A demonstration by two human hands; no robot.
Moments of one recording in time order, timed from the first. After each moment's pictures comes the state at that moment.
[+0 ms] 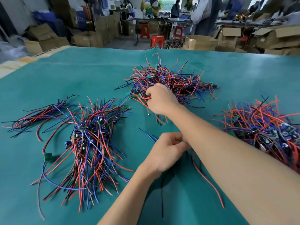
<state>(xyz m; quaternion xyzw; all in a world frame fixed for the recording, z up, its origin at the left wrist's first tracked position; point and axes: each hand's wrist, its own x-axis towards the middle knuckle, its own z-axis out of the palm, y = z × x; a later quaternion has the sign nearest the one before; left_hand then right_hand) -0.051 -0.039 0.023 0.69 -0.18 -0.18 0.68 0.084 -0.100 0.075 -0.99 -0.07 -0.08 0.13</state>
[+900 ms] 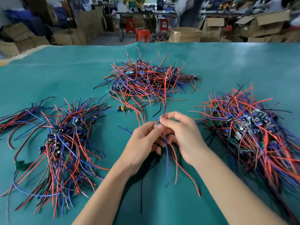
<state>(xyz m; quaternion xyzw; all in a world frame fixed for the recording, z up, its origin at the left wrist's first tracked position) -0.045 -0.040 0.015 0.63 -0.15 -0.16 0.74 -0.051 -0.173 0.034 -0.65 0.10 -0.05 0.75</state>
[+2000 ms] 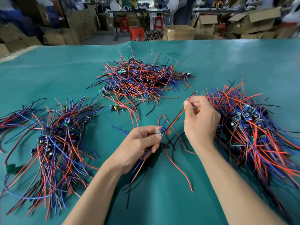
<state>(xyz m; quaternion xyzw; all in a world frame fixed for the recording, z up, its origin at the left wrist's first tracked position) -0.039 -0.032 0.010 0.61 -0.25 -0.26 0.70 -0.042 -0.223 0.024 -0.80 0.12 -0.46 0.37</state>
